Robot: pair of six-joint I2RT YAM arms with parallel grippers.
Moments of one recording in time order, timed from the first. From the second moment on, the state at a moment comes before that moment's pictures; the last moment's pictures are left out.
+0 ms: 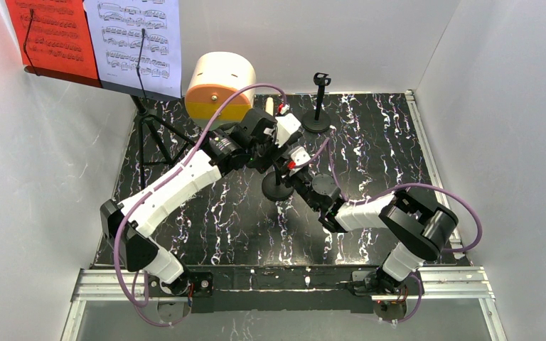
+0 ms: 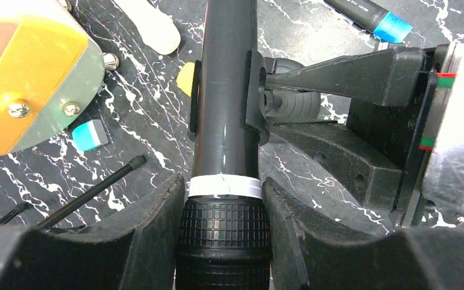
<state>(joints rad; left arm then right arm) -0.81 1.52 1.58 -0.88 -0.21 0.21 0.91 1.61 0.56 1.14 0.23 -0.17</state>
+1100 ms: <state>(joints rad) -0.80 1.29 1.47 -0.84 -0.15 0.15 0.83 1.63 0.56 1.17 0.15 -0.17</state>
